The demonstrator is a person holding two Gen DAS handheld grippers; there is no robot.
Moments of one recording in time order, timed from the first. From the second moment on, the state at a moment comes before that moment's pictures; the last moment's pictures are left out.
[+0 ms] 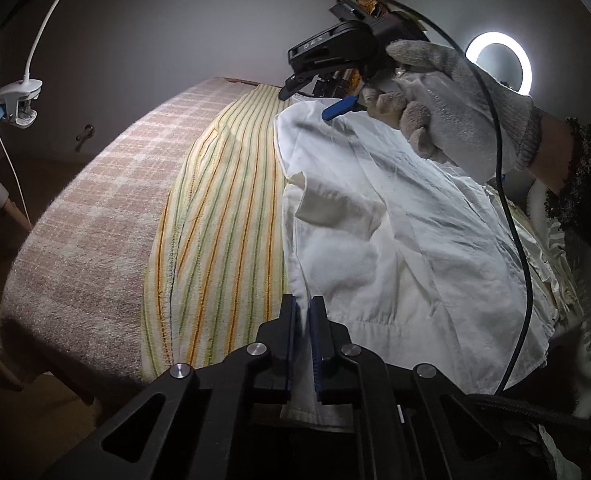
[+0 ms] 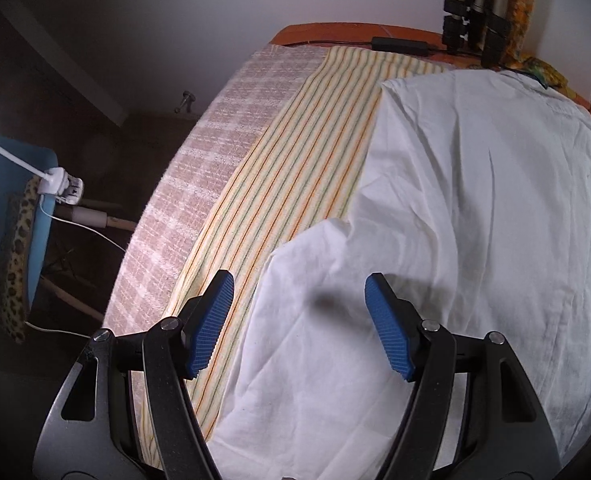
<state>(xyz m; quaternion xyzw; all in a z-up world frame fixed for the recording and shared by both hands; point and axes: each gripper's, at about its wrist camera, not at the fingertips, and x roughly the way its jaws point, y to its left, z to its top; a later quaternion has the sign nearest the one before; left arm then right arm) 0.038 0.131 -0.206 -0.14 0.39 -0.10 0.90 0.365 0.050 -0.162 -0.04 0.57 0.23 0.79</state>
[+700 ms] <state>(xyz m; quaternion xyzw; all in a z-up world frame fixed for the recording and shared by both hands) 0.024 0.133 -0.170 -0.18 0.36 -0.14 0.90 0.394 0.066 -0.186 -0.08 0.59 0.19 0.78</state>
